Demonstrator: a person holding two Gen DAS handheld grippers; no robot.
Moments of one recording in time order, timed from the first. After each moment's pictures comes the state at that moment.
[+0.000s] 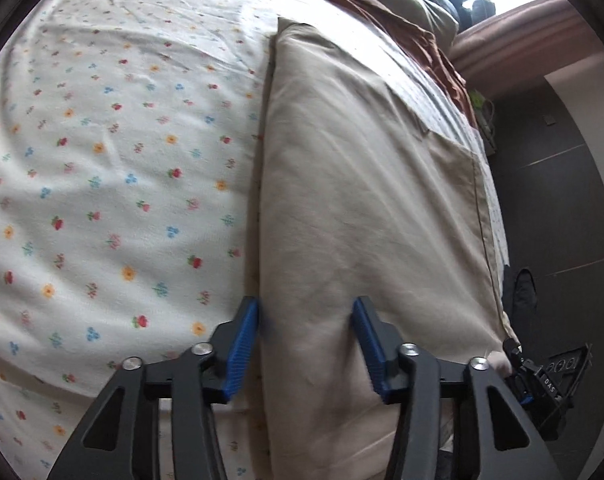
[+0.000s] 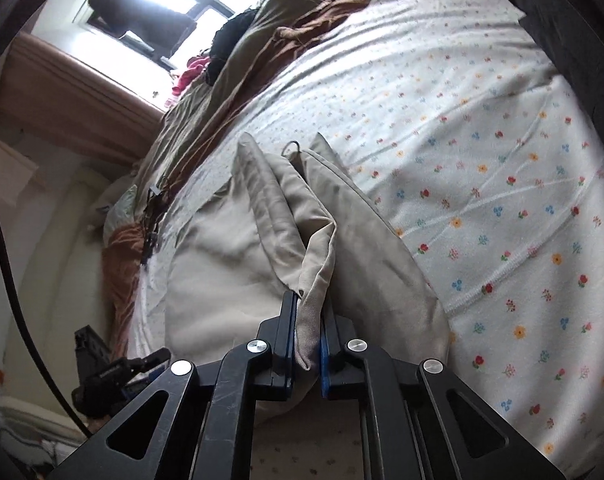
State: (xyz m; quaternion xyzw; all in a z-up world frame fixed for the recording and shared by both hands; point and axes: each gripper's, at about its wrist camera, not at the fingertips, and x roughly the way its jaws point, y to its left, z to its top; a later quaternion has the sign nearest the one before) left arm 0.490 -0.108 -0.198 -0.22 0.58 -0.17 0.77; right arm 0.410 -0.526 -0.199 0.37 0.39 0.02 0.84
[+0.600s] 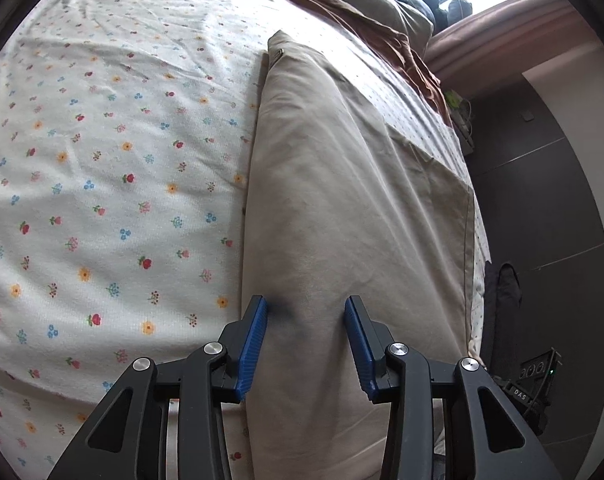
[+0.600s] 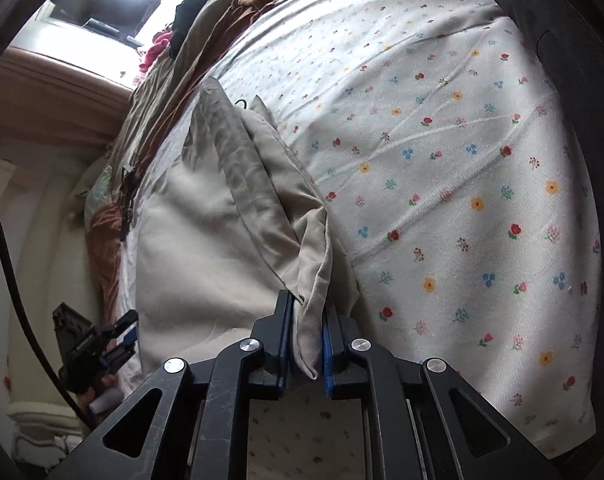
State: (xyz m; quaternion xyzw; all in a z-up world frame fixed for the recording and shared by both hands) left arm 0.492 -0.124 -0.189 -0.23 0.56 -0.20 0.77; right arm 0.384 -0.570 -0.235 0.40 0.47 0.00 0.79
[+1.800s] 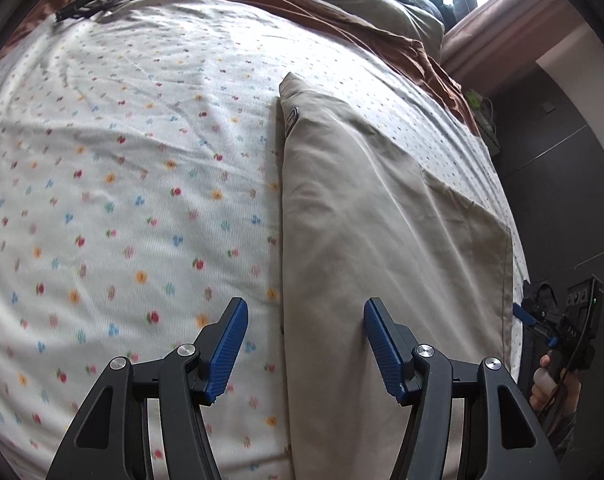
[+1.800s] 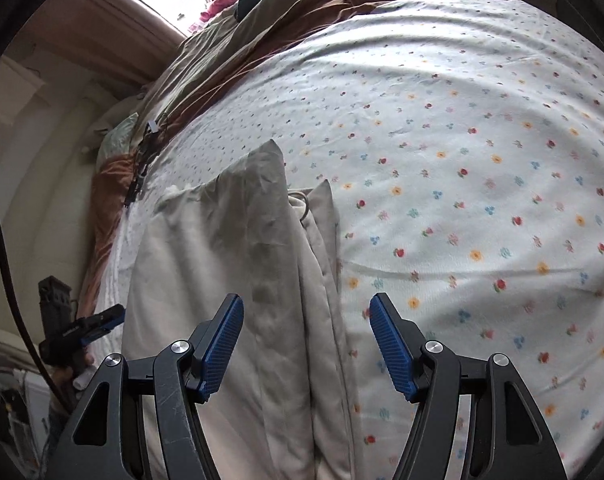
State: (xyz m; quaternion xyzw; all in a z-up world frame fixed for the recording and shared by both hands) left arm 0.565 -0.121 -0.185 -0.16 0.55 -0.17 0.80; right arm 0.561 -0.600 -0.210 0.26 0.49 0.10 0.83
